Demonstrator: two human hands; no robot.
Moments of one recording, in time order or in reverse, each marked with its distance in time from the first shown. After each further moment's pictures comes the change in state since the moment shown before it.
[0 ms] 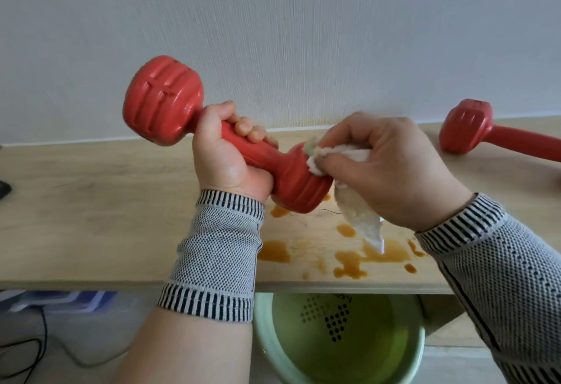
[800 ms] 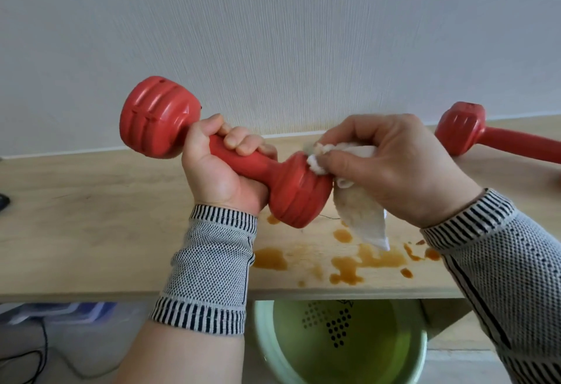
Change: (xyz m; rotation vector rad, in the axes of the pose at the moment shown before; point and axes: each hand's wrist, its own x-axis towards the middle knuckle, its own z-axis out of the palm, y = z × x) left_hand 0.002 -0.001 -0.010 -0.142 -0.101 -0.092; right_hand 0.002 -0.002 -0.017 0.169 -0.079 0.028
